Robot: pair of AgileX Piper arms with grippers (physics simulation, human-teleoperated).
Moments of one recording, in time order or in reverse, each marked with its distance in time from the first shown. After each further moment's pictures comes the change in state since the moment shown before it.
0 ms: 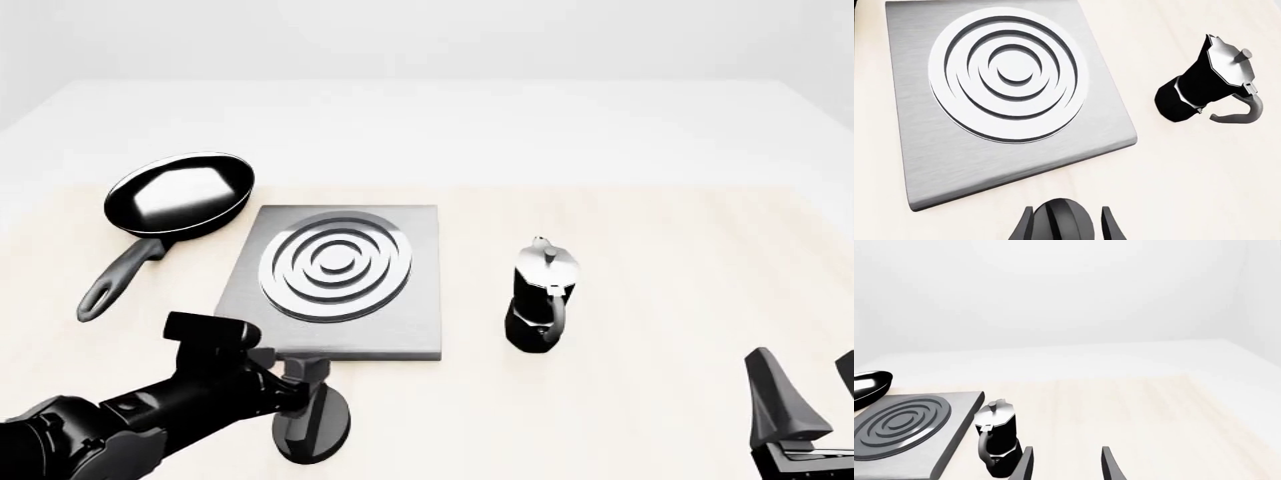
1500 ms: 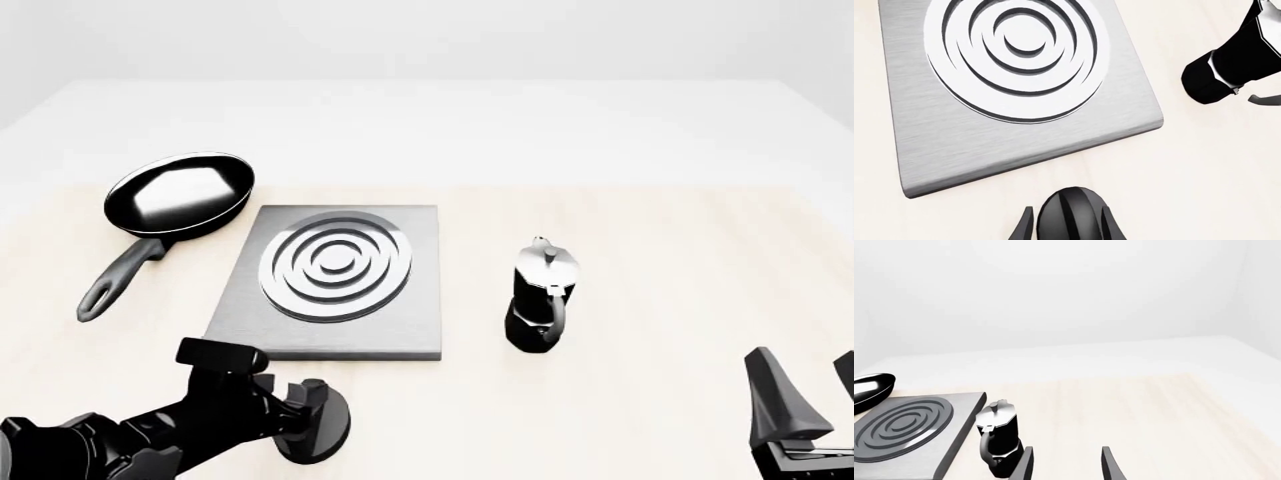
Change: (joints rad) left arm 0.025 0.171 0.068 -0.162 -0.015; right arm 0.001 0.004 0.000 -0.001 0.020
